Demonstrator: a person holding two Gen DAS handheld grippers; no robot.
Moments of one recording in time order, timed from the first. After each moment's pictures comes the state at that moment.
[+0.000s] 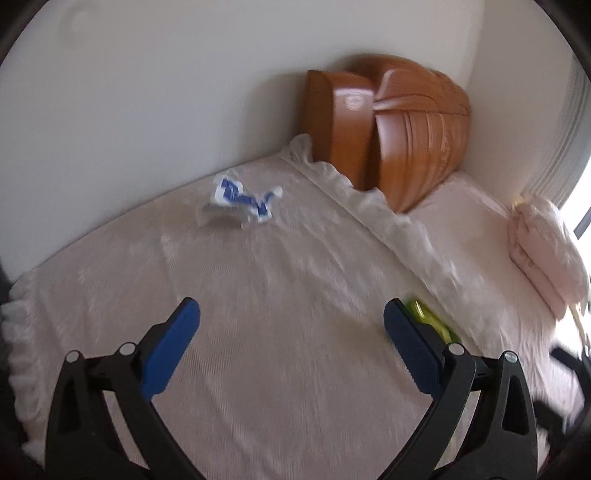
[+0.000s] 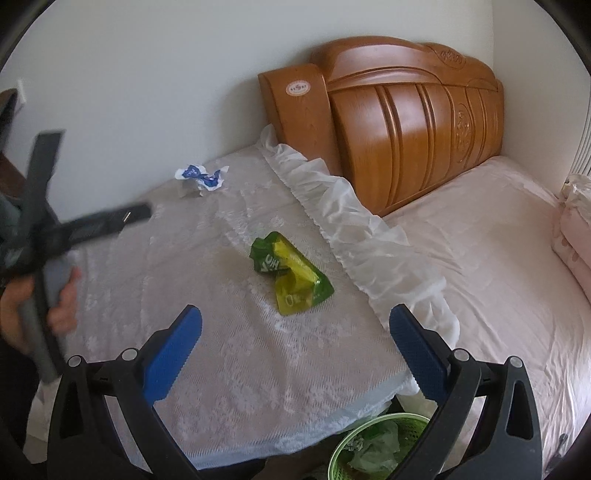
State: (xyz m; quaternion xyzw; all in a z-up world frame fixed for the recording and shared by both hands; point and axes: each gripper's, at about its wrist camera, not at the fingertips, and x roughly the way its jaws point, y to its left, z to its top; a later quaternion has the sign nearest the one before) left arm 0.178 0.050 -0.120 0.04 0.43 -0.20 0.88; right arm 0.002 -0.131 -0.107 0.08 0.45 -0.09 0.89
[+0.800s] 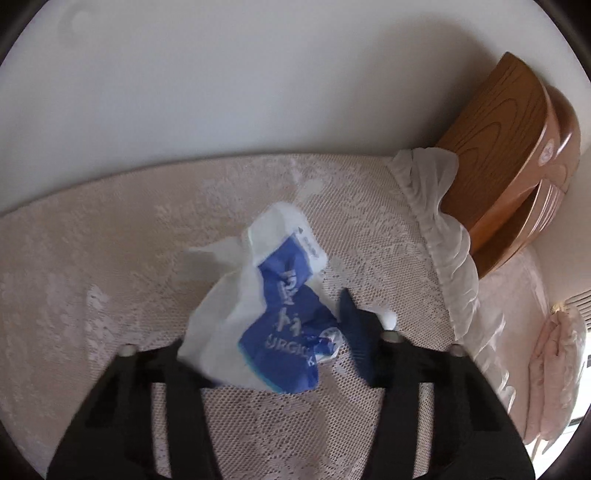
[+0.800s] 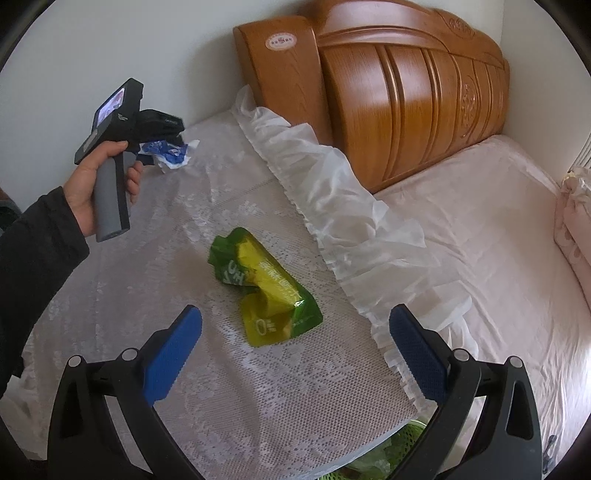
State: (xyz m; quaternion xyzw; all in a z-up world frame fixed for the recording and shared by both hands) left arm 0.386 0.015 -0.221 -0.09 0.53 -0.06 0.84; right arm 0.060 -0.160 -0.157 0.07 0.51 -0.11 0.85
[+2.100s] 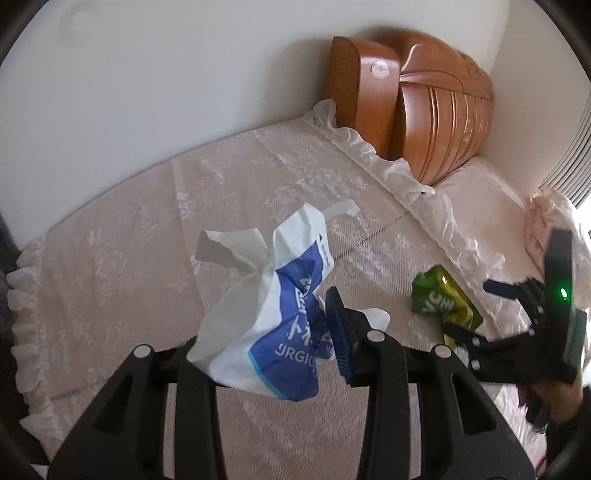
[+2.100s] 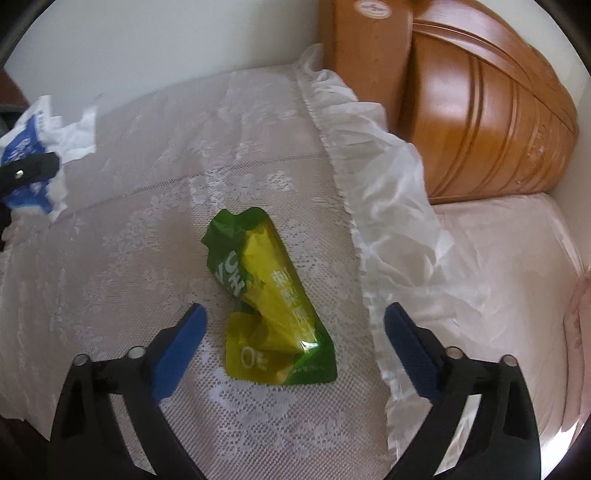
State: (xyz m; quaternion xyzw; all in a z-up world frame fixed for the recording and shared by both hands) left arm 0.151 0.060 -0.140 0.05 0.47 -0.17 0.86; right arm 0.114 -0.151 -0.212 -0.06 0.56 0.01 0.83
